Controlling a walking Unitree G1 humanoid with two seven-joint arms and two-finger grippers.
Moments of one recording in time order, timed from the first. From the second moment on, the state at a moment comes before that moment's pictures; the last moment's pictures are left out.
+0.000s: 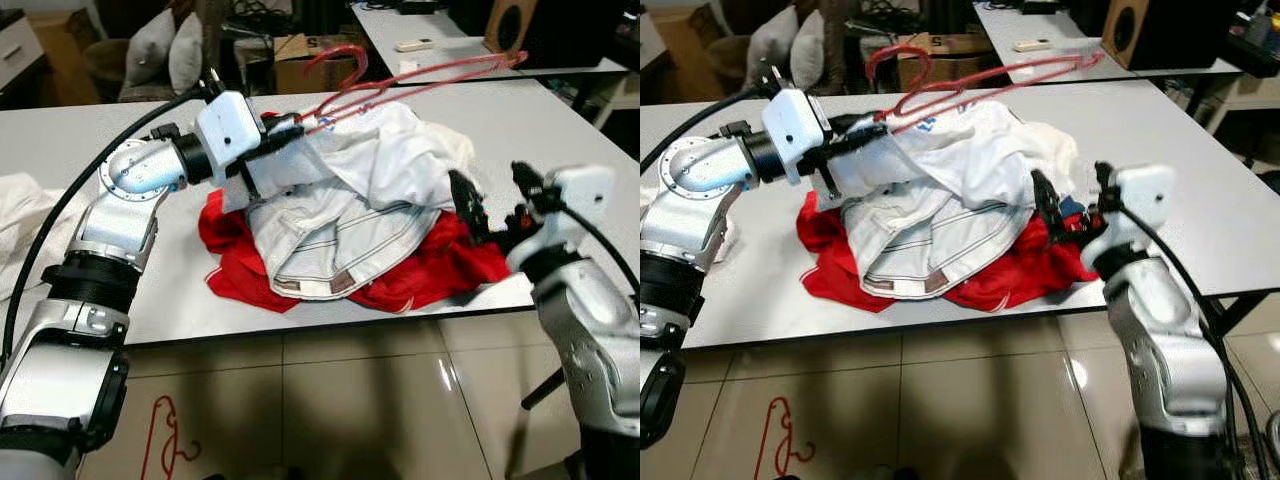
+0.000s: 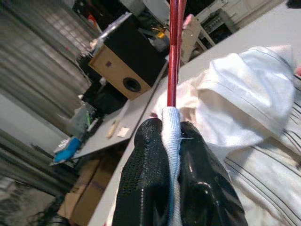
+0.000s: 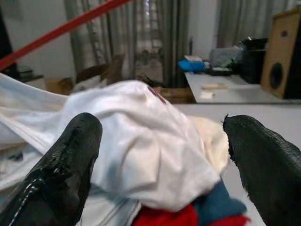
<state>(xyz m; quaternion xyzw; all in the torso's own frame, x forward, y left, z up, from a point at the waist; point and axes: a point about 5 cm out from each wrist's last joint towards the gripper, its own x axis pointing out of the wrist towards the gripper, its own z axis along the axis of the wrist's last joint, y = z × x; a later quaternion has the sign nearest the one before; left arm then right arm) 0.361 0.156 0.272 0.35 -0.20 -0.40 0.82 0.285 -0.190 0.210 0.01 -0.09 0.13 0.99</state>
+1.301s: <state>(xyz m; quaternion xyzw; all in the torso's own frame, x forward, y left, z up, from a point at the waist) 0.328 0.168 0.304 0.35 -0.23 -0.44 0.80 0.346 -0.124 0.255 -0.09 -0.05 0.27 0.96</state>
